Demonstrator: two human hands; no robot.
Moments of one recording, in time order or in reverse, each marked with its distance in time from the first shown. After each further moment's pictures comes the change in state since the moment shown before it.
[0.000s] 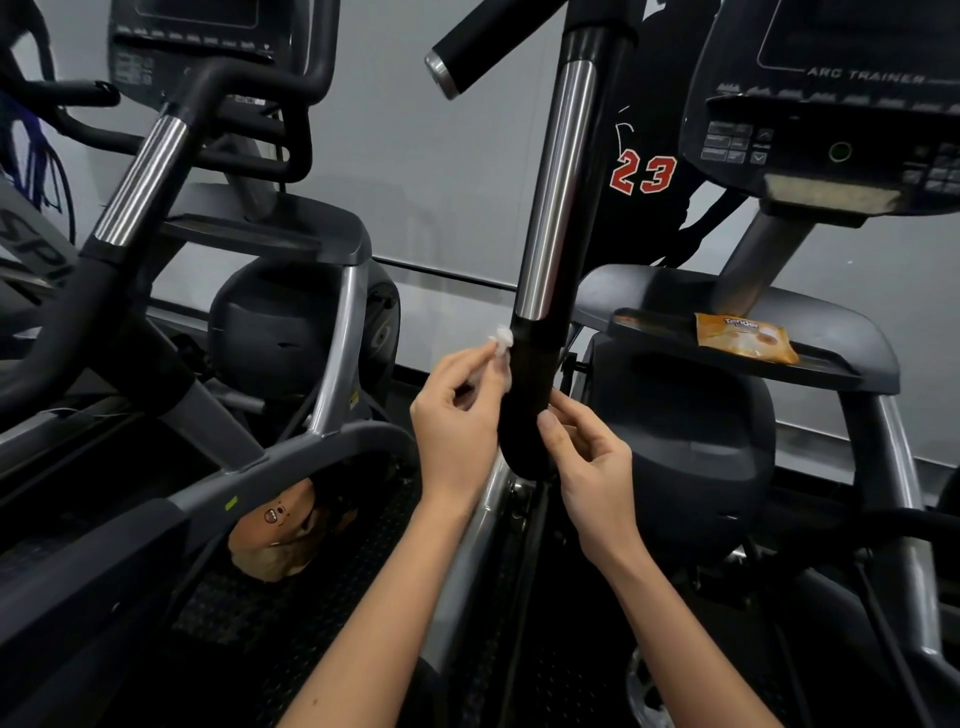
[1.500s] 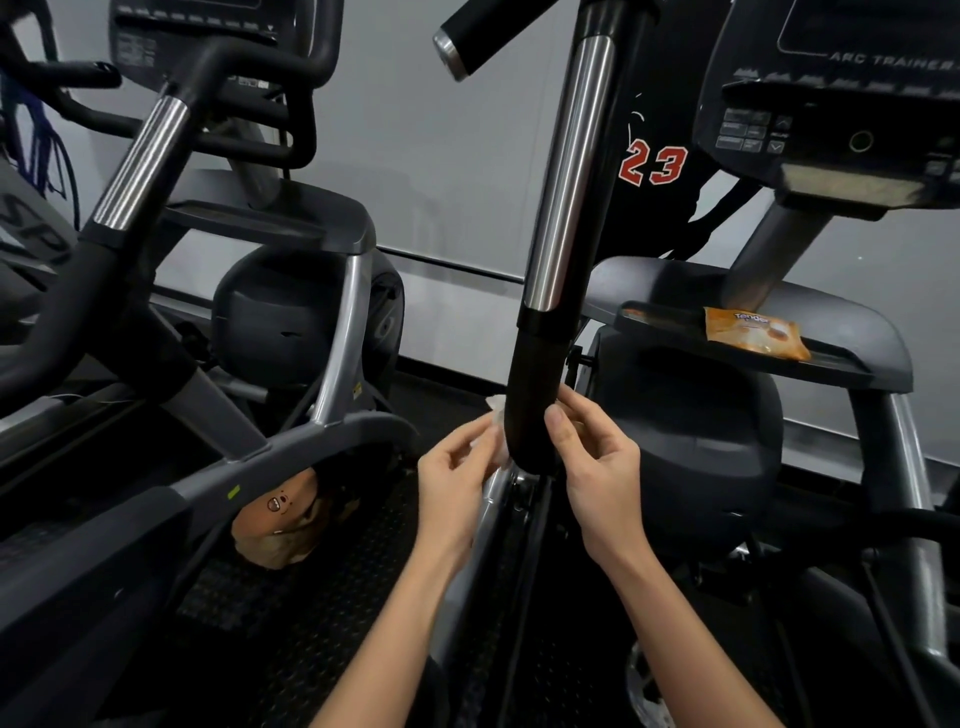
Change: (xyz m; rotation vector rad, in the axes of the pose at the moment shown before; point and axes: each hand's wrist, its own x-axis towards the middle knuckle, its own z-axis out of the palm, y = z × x) left_hand -0.035 -0.036 -0.015 -0.277 -0.073 -0.557; right_hand 0.000 0.002 0.000 0.020 -0.001 0.009
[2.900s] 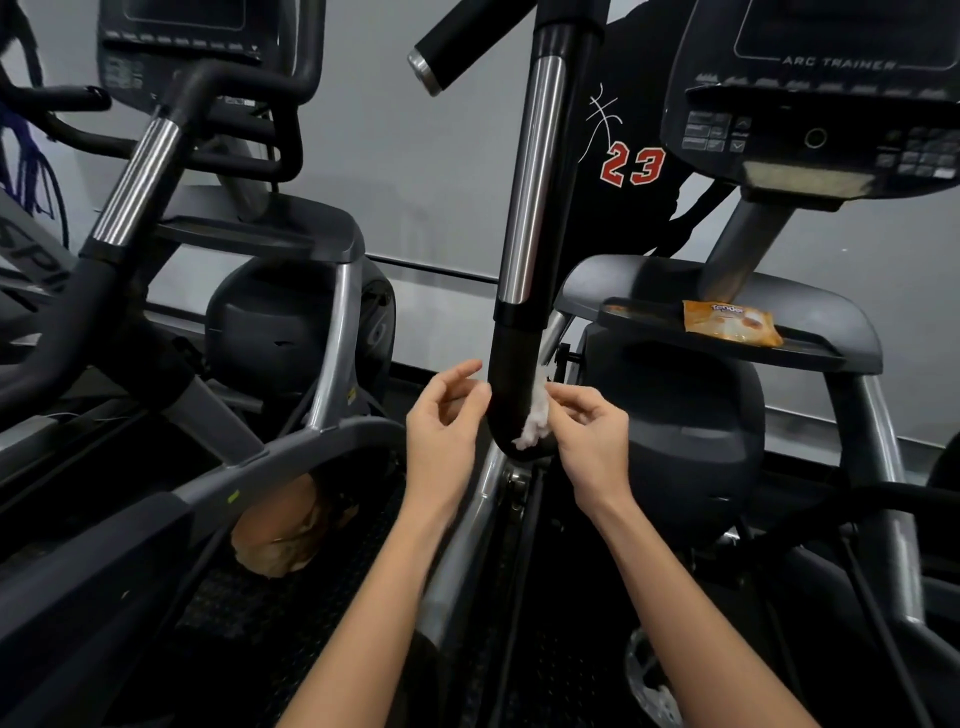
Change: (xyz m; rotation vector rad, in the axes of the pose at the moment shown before) left_hand 0.001 0.030 0.009 0.094 -0.060 0.184; right_hand 0.014 -0.003 -0.008 -0.110 0.155 0.020
